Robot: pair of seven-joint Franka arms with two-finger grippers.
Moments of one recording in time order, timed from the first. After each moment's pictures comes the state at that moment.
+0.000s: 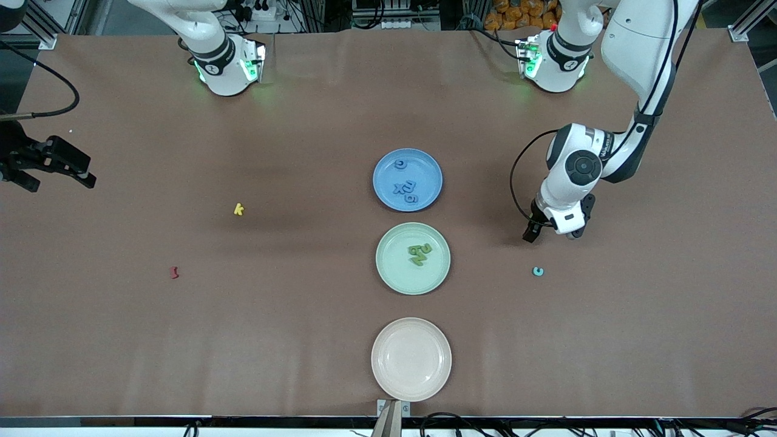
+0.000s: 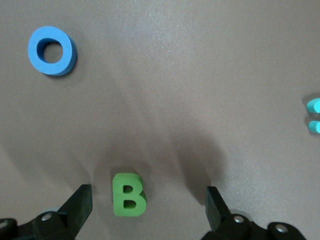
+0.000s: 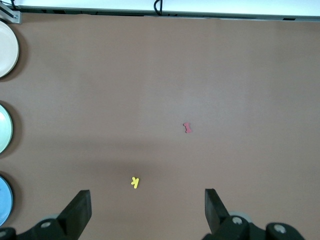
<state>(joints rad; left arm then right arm) -0.23 0.41 -0.05 -2.29 0.11 2.70 -1.46 -0.07 0.03 0.06 -1.52 0.03 1.67 -0.05</state>
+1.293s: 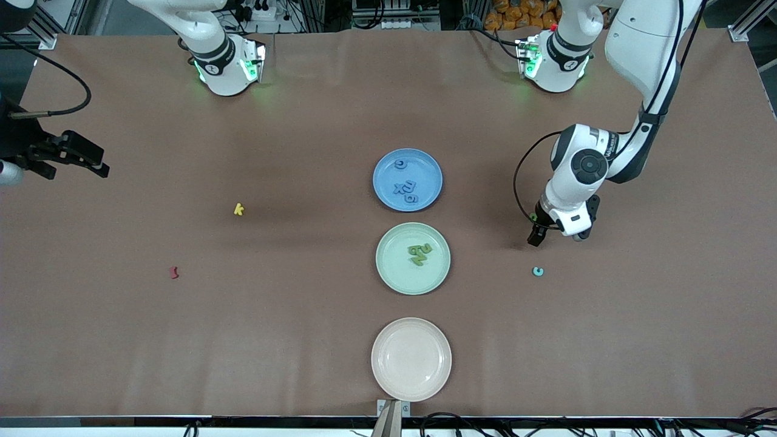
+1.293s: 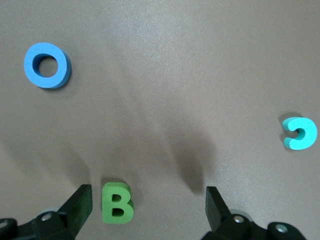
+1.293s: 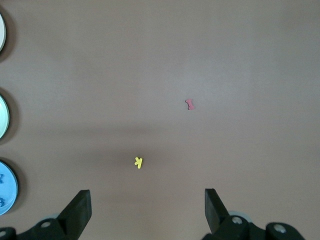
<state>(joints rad) -0.22 0.41 -0.04 -2.29 0.12 2.73 -1.48 -0.06 0.02 0.06 -1.56 0.03 1.61 0.00</state>
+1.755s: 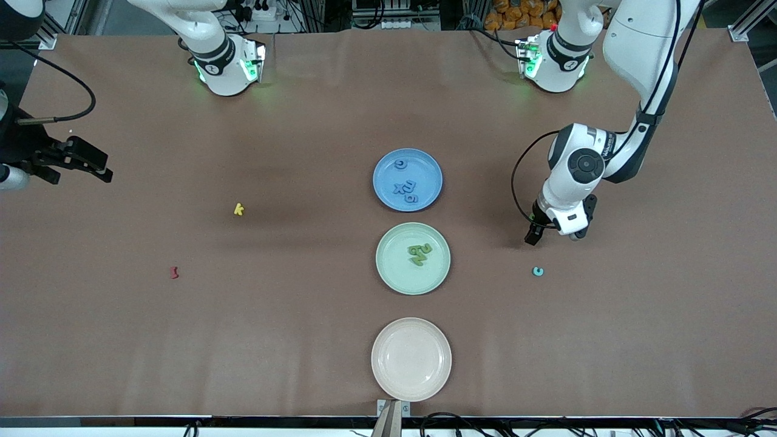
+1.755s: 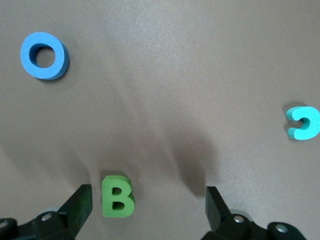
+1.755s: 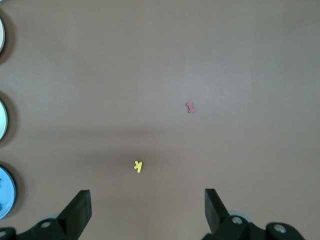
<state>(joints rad) -0.22 0.41 -0.05 -2.29 0.12 2.73 -1.48 -0.06 0.01 0.06 -1.59 0.03 1.65 0.00</state>
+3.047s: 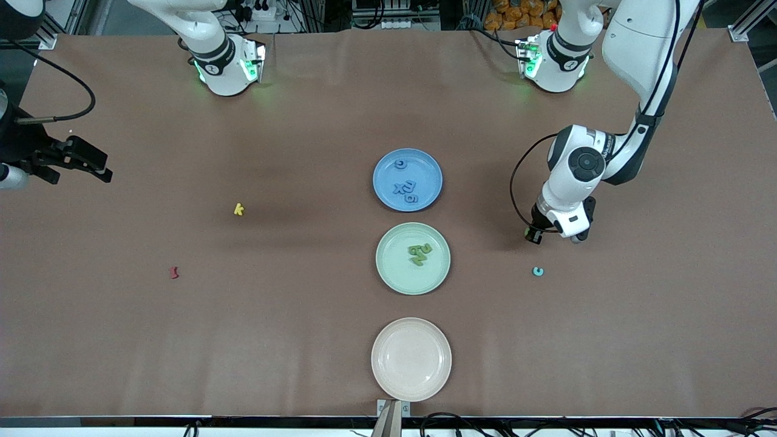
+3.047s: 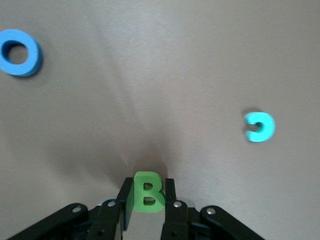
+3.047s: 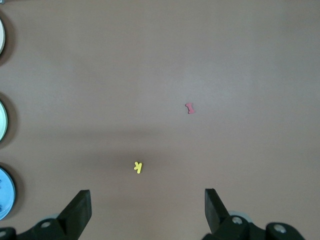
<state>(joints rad) -0.23 0.42 -0.05 -2.26 0.12 2.78 -1.53 -0.06 0.01 0.06 -1.59 0.03 1.65 0.00</state>
